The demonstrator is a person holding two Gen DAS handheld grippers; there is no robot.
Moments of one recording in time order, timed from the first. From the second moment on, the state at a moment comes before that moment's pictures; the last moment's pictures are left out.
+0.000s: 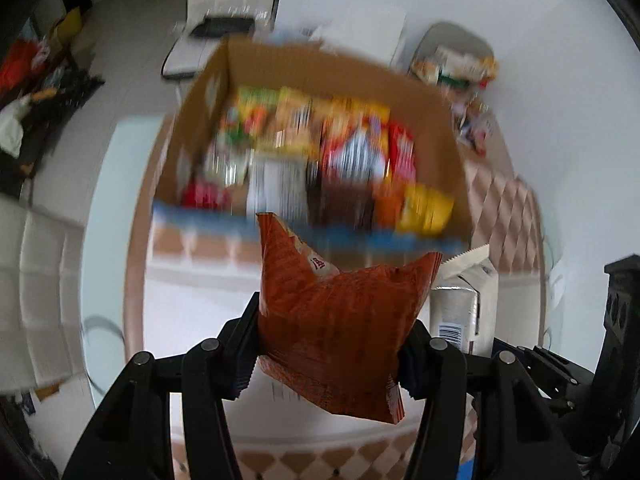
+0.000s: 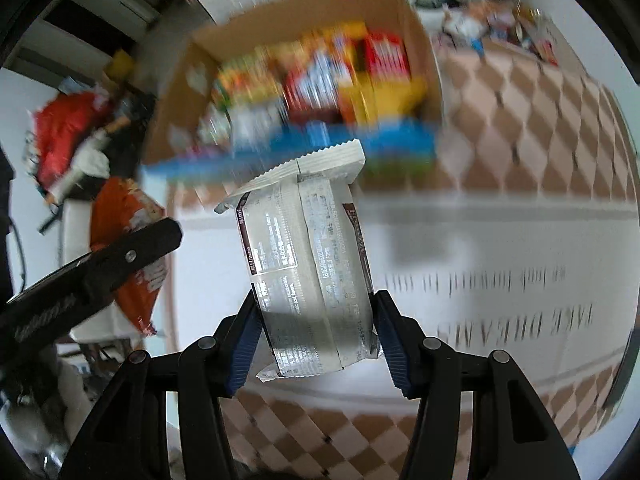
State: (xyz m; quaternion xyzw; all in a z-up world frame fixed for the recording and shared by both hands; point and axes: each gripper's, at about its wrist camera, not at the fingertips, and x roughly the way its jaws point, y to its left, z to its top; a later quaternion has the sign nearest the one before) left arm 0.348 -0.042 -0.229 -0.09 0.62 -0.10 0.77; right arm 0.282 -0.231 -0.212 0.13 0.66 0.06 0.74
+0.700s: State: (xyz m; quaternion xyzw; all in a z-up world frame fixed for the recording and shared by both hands) left arm 0.586 -0.082 -0.326 -0.10 0.72 -0.13 0.68; right arm 0.532 -0.248 -0.308 0.13 0.66 -0.01 0.74
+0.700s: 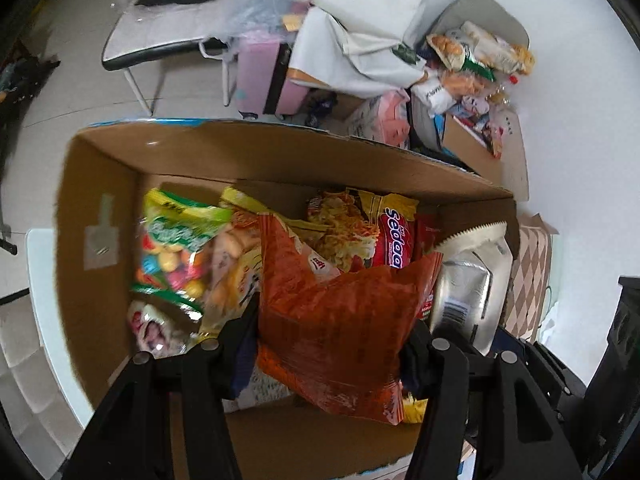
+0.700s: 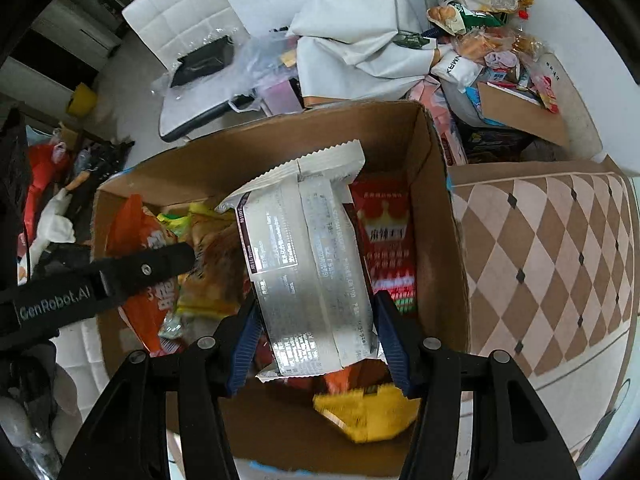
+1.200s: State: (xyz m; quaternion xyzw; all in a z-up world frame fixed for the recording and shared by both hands) left arm 0.587 -0.091 -0.326 -0.08 0.71 -0.13 0.69; right arm 0.555 -0.246 -0.335 0.10 0.69 0.01 0.72
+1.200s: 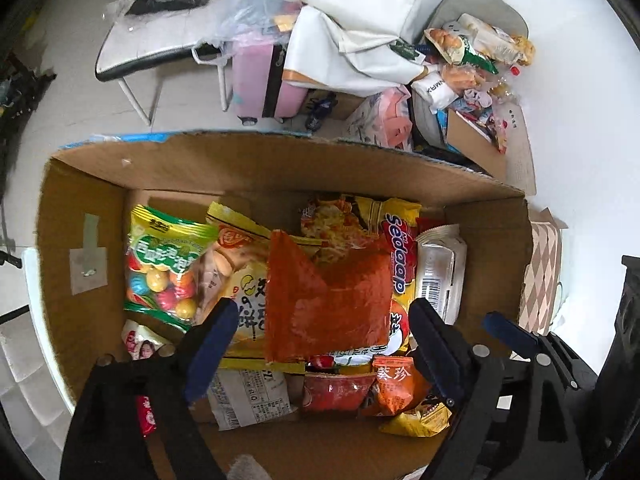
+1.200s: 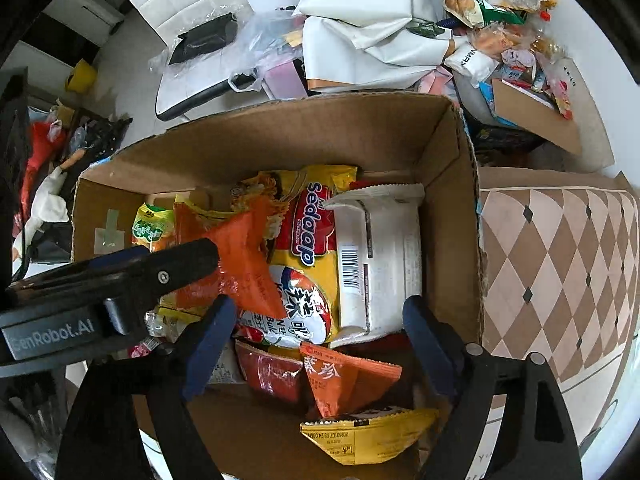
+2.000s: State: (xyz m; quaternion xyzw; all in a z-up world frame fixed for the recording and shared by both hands) left arm 0.462 -0.040 -0.254 -0.04 0.61 -0.05 0.79; right arm 0.452 -0.244 -0.253 0.07 0.62 -0.02 0.78
